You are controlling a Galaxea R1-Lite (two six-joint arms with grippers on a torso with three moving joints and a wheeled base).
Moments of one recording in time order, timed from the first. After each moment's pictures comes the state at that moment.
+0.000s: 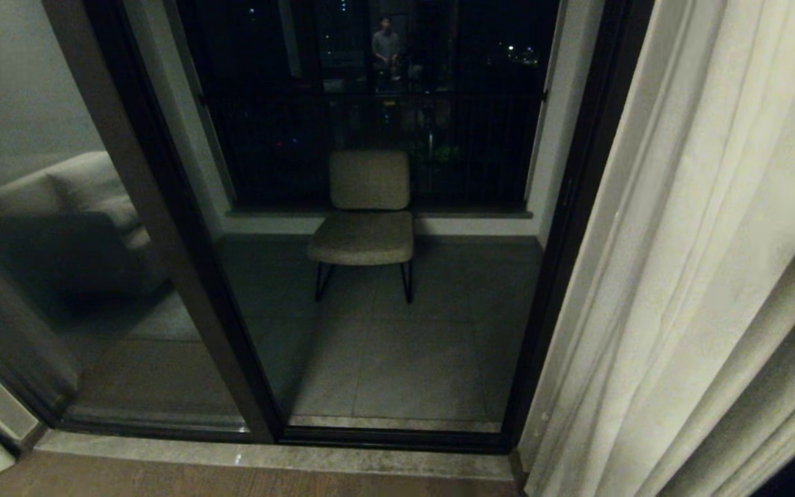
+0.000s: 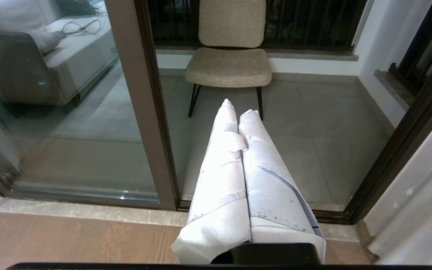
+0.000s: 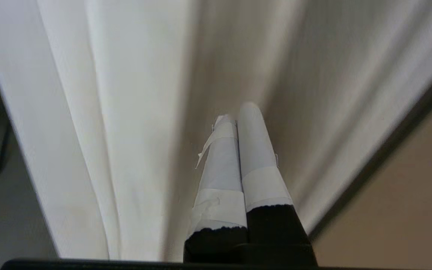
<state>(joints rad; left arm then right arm) 0.00 0.00 0.00 -0.01 0.03 -0.02 -0.27 1.43 -0.41 -1.14 -0.22 -0.23</state>
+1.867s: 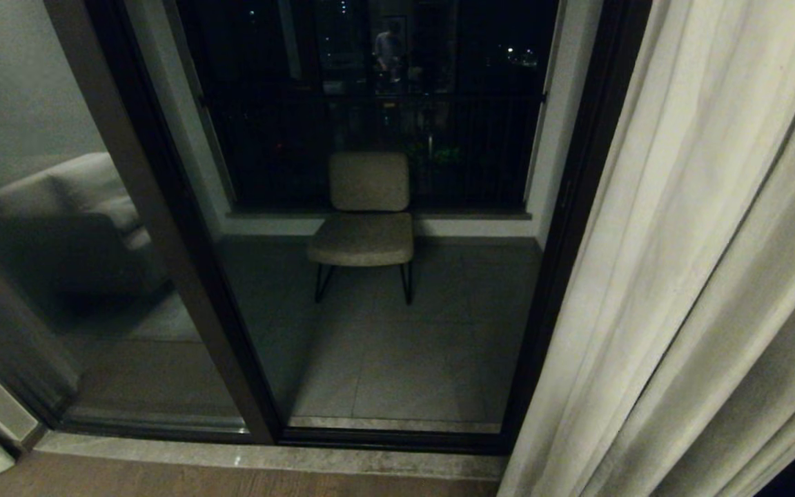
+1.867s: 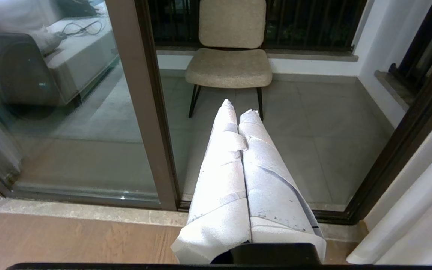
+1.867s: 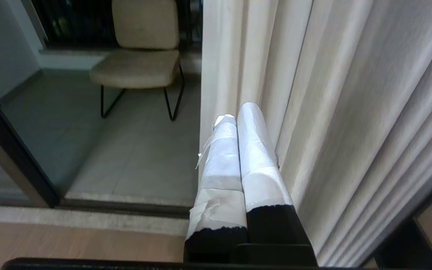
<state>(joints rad) 0.00 0.00 0.00 -0.01 0.03 -0.02 0.00 0.02 0.00 -0.06 0.01 -0.02</state>
